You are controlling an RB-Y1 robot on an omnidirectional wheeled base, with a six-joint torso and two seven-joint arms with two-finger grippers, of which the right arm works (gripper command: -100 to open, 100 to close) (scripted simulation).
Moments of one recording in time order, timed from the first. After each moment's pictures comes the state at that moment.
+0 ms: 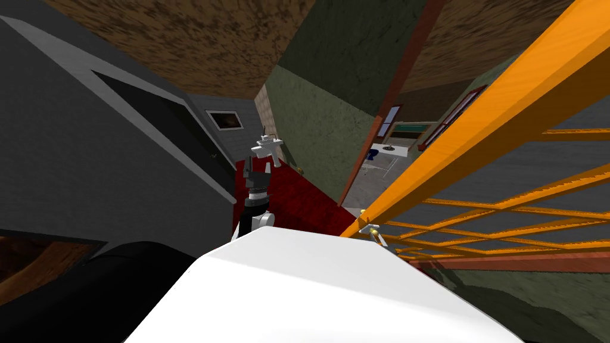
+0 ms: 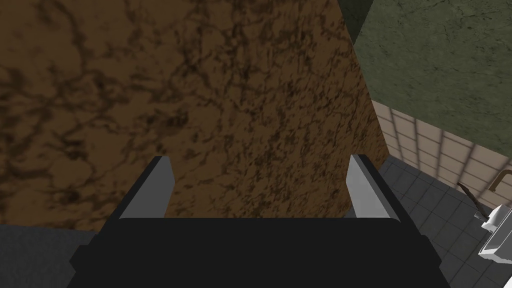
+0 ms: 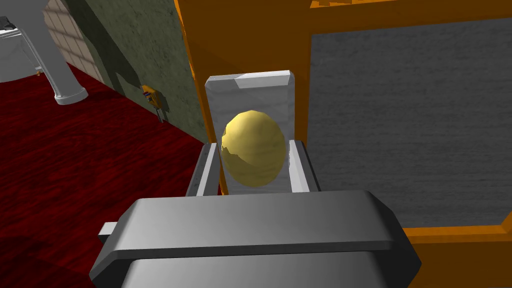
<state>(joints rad) 0.39 -0.38 -0.02 -0.75 0.02 -1.21 -2.01</state>
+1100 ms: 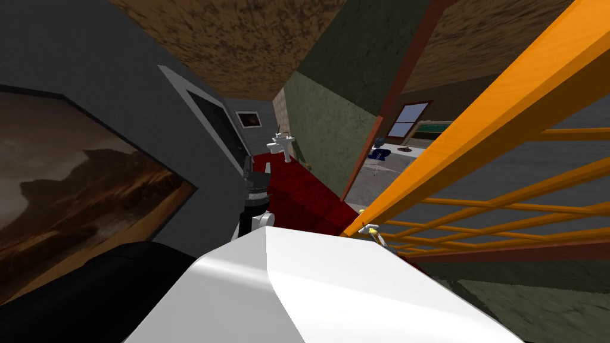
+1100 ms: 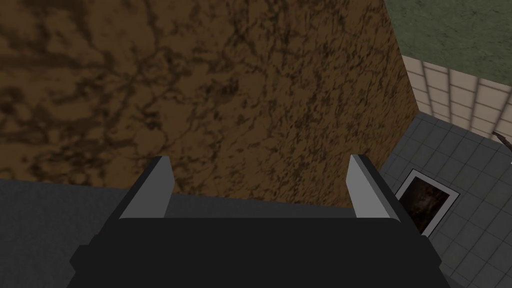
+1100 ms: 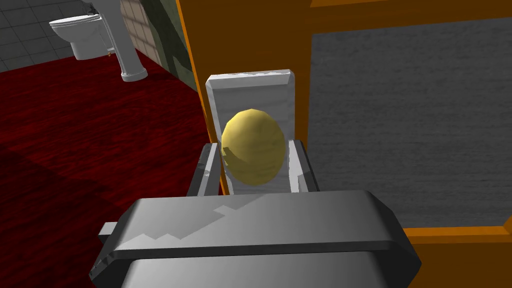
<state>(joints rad) 0.36 -0.40 -0.01 -0.67 0.05 -1.27 -2.03</state>
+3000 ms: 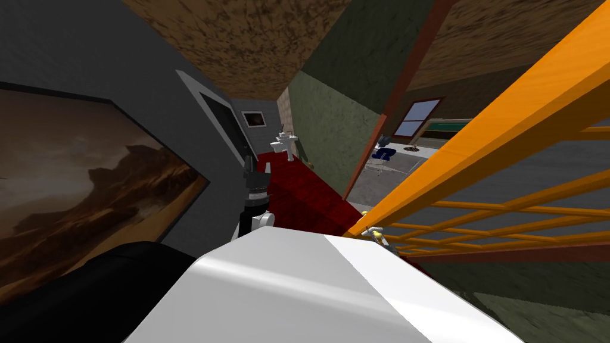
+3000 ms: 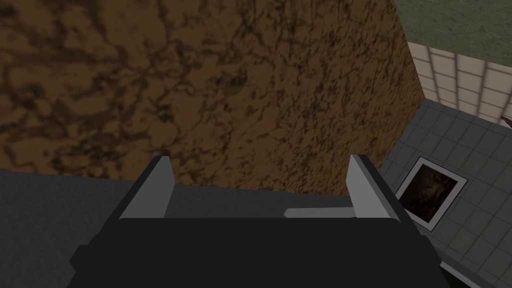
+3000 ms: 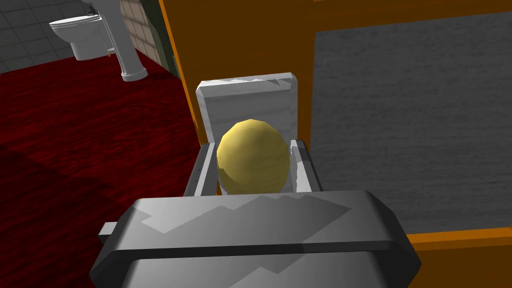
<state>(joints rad) 0.32 -0.40 -0.03 -0.62 0.03 -1.27 -2.03</state>
